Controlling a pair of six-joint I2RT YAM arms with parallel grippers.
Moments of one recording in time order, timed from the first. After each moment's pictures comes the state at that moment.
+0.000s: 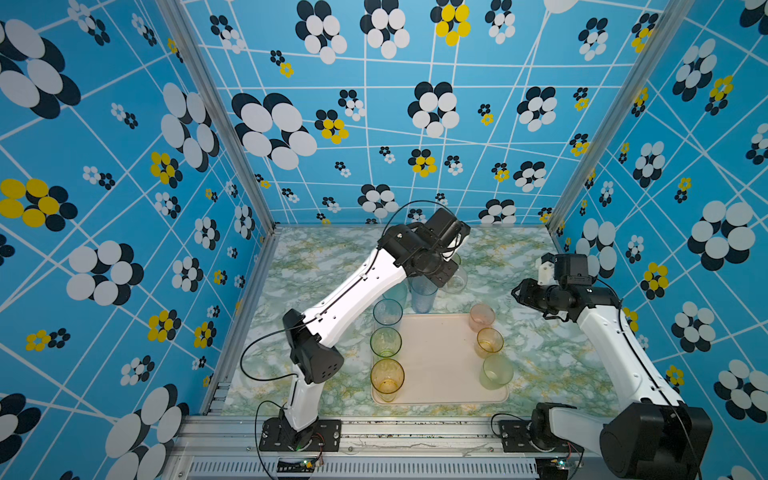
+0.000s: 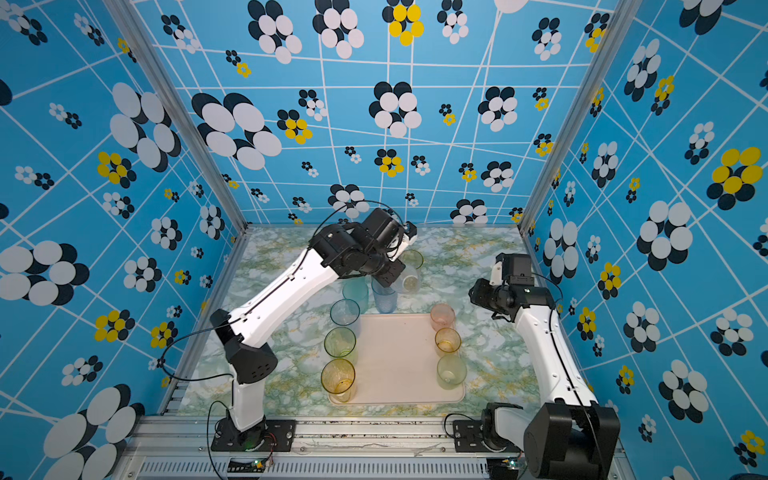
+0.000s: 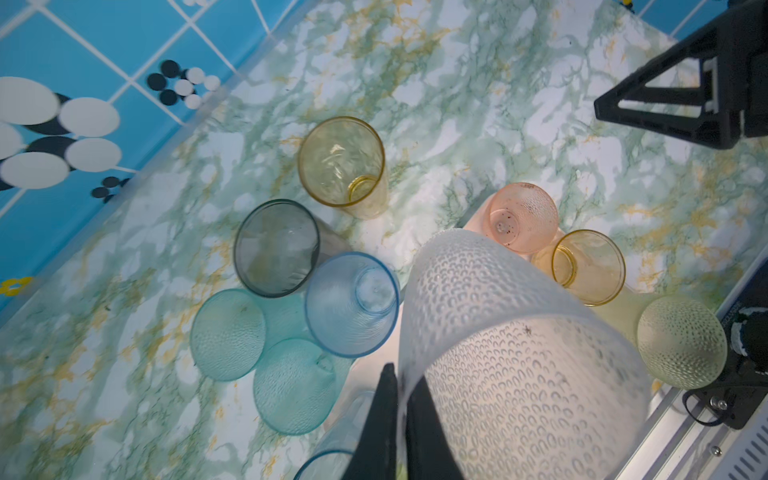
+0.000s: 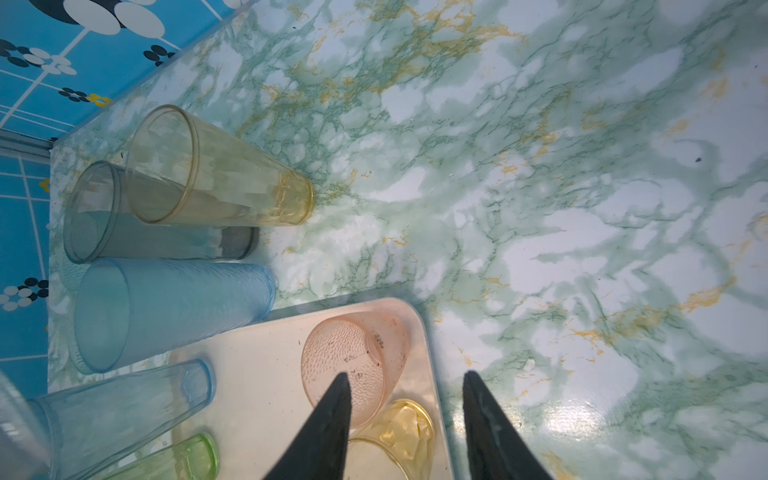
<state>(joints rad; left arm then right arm) -0.88 2.04 2.33 -1.25 -0.05 0.01 -0.07 1.20 1.03 -0.77 -0.22 0.27</state>
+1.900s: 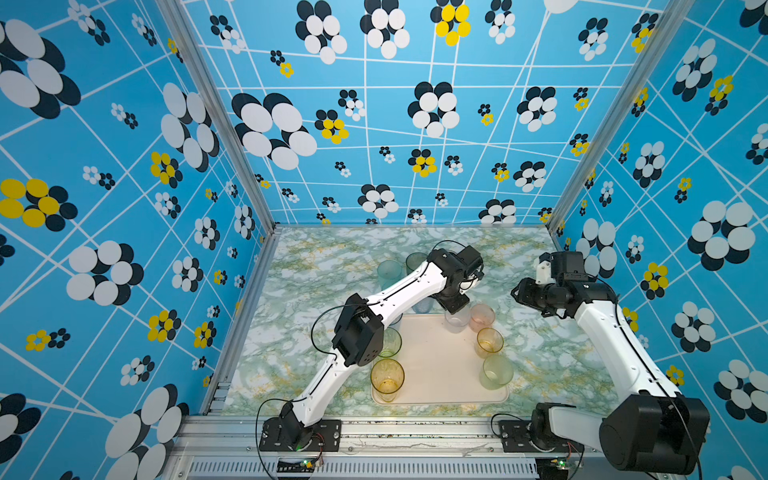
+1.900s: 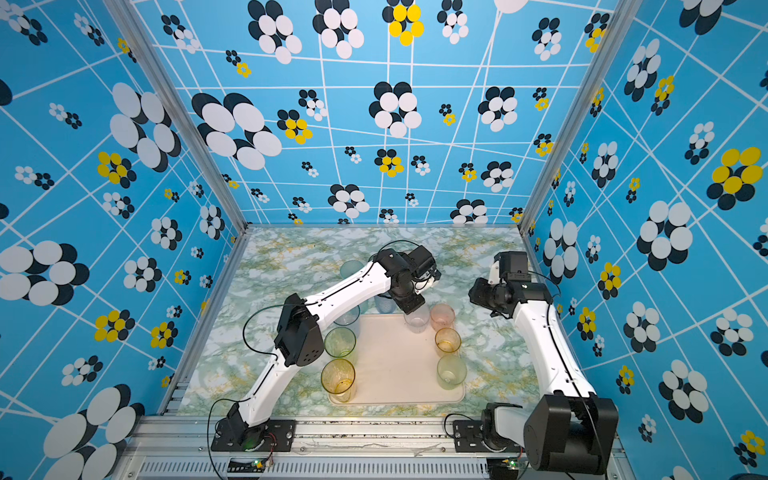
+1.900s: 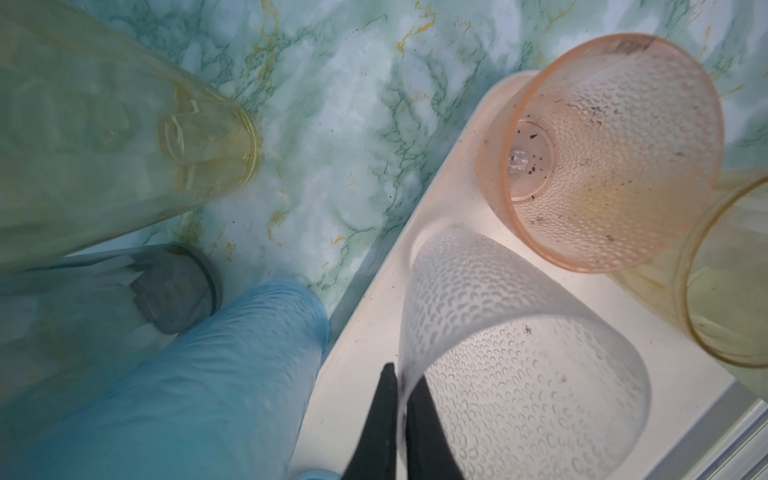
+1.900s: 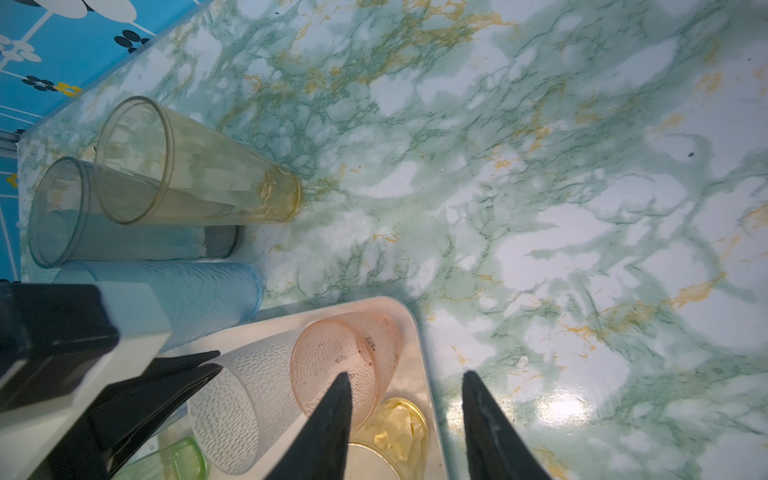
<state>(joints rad) -0.90 2.37 2.31 -1.24 0.04 0.09 -0.05 1.24 1.05 -0.79 -0.19 0.27</state>
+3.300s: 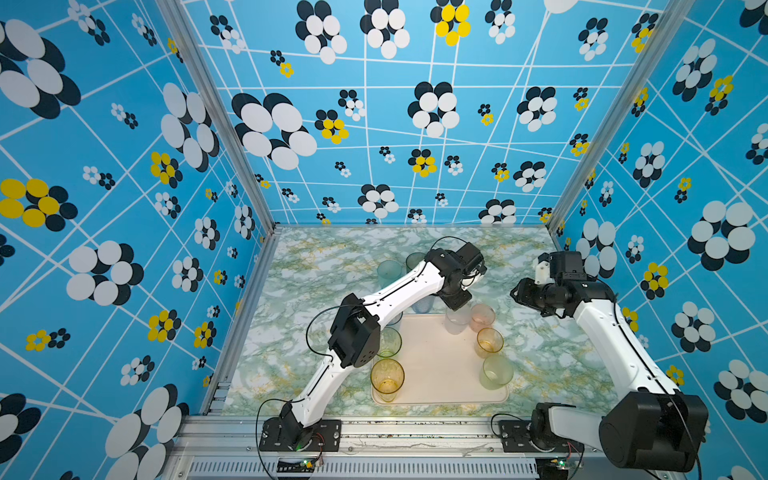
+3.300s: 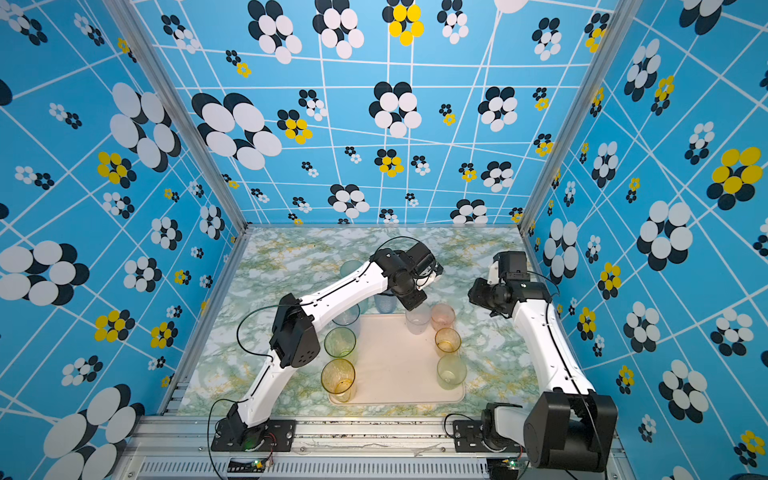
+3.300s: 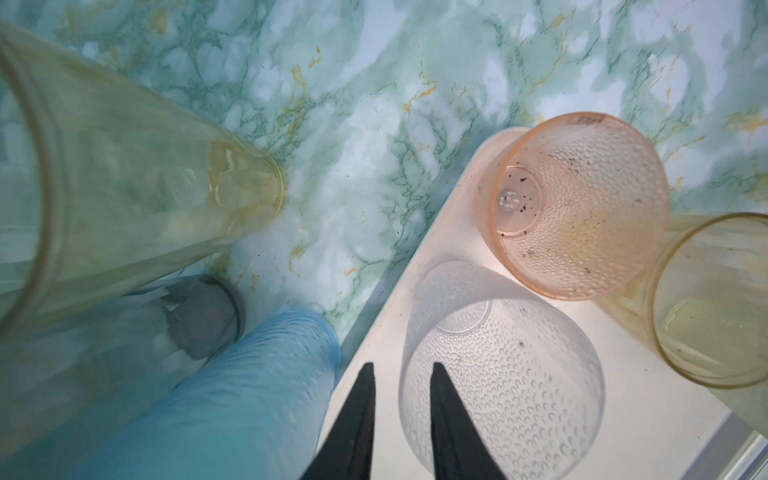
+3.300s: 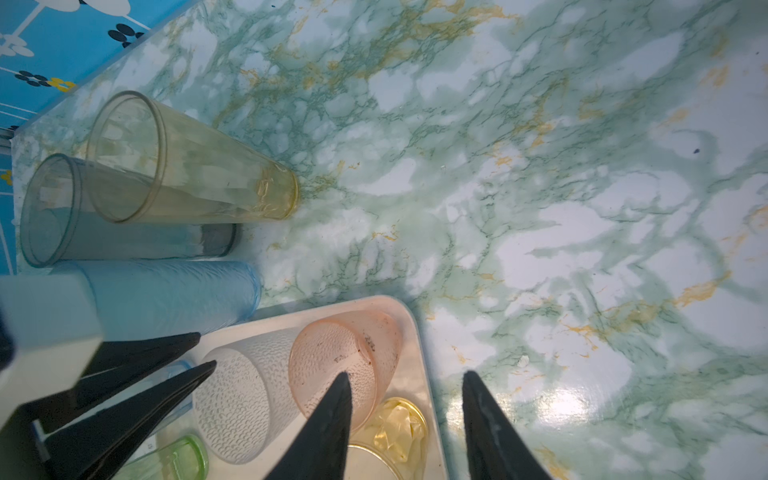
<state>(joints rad) -0.90 2.28 2.23 -1.11 0.03 0.10 -0.05 1.25 1.05 -0.79 -0.19 0.27</state>
